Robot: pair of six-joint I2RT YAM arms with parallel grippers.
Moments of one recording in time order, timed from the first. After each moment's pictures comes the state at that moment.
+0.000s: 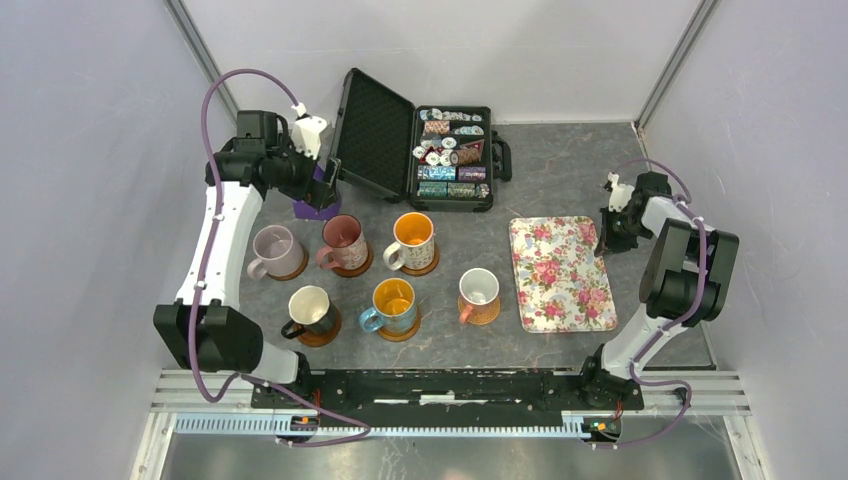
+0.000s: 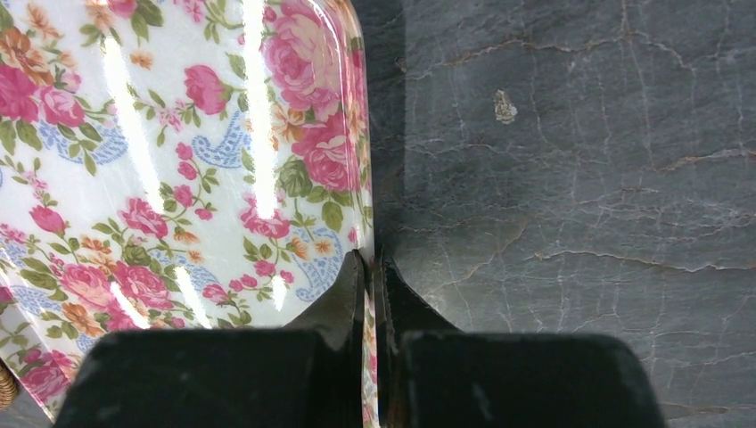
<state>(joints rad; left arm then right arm) -0.02 1.45 1.54 -0.96 0.34 0.41 -0.34 1.78 1.10 -0.59 -0.24 -0.28</state>
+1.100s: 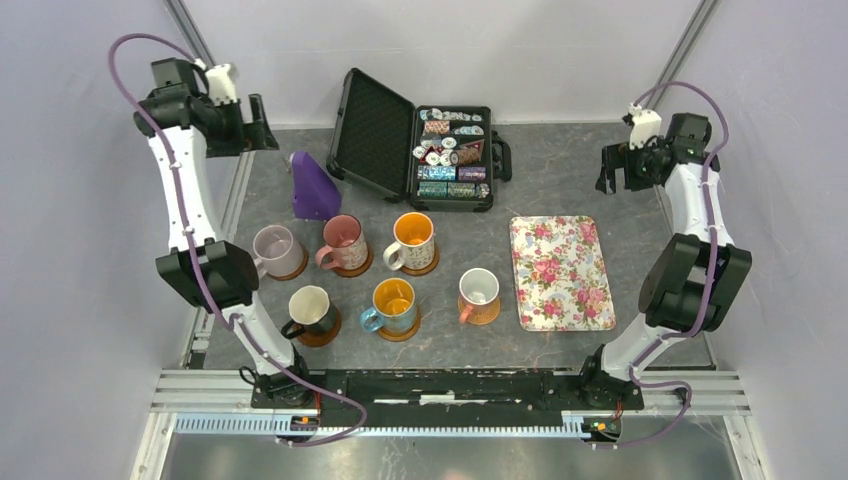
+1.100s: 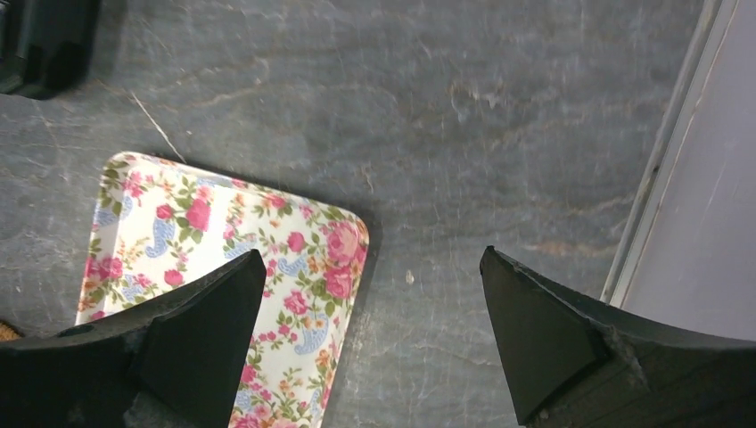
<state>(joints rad) 0.27 1.87 2.23 -1.25 0.37 0.16 -0.34 1.71 1.47 -0.66 -0.42 -0.42</state>
